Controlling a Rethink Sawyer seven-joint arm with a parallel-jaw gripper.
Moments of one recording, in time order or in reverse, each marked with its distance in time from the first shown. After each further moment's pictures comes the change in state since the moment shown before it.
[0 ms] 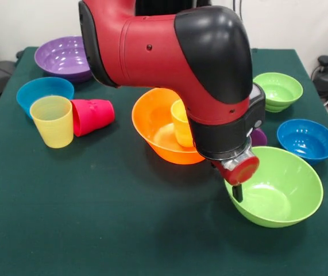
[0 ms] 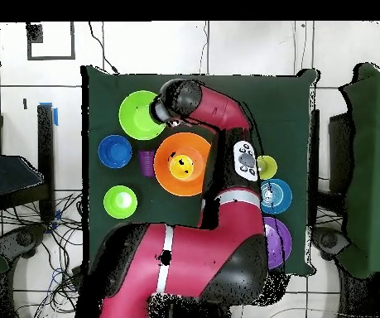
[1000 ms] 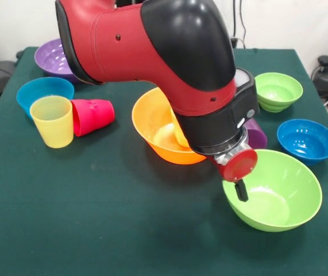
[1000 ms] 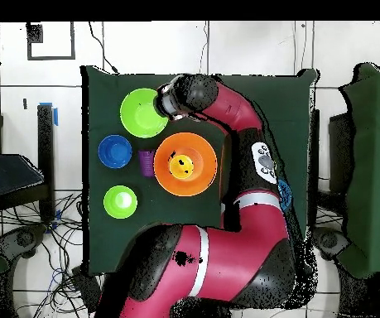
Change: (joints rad) arm -0.094 -0.049 0.133 0.045 0.000 0.000 0.000
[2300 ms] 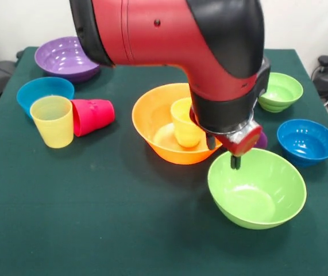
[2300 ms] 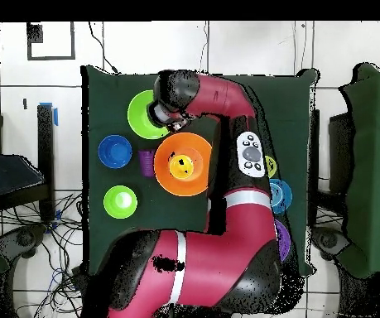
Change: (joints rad) arm 0.059 -0.030 -0.037 -0.091 -0.249 0.275 0.000
